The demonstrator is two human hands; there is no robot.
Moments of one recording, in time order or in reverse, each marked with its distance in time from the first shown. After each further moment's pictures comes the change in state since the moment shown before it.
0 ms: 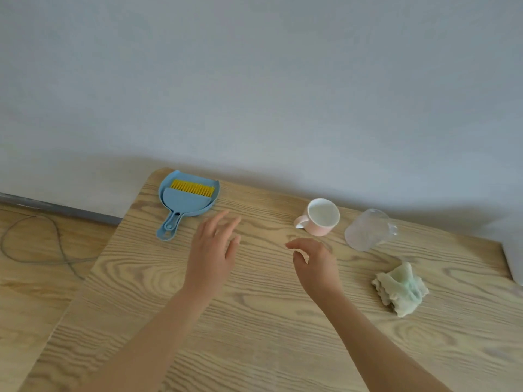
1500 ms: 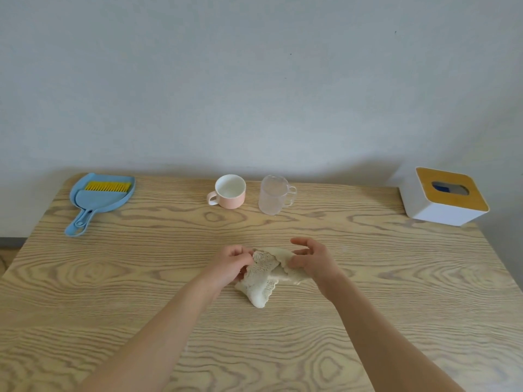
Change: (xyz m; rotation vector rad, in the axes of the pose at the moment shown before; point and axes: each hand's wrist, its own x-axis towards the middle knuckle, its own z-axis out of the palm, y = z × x) left_hand -0.061 0.192 0.084 -0.699 -0.757 -0.641; right_hand -0.082 0.141 -0.147 0.642 -0.149 0.602
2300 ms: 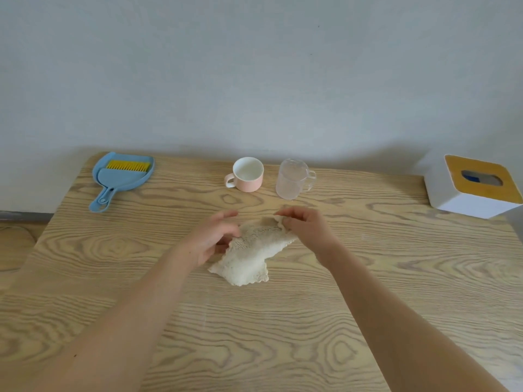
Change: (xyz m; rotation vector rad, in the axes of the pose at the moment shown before) left_hand -0.004 0.012 -0.057 -0.145 0.024 -0.094; right_hand -0.008 -0.045 0.041 -0.157 -0.095 -0.278
